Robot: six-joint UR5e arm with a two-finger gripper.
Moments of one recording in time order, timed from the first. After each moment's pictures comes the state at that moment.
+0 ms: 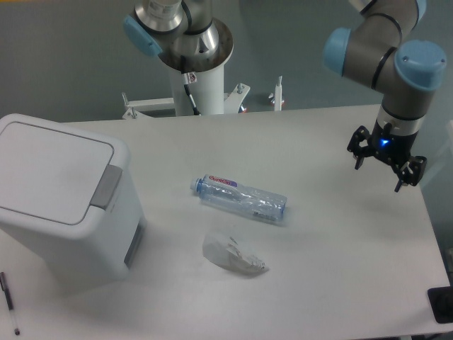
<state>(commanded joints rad) 2.86 -1.97 -1.57 -1.02 1.47 1.60</state>
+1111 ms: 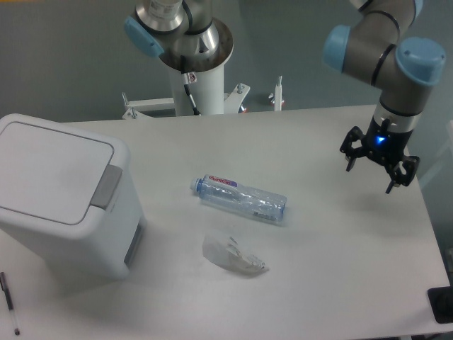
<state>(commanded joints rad) 2.90 -1.91 -1.70 -0.95 1.26 1.58</state>
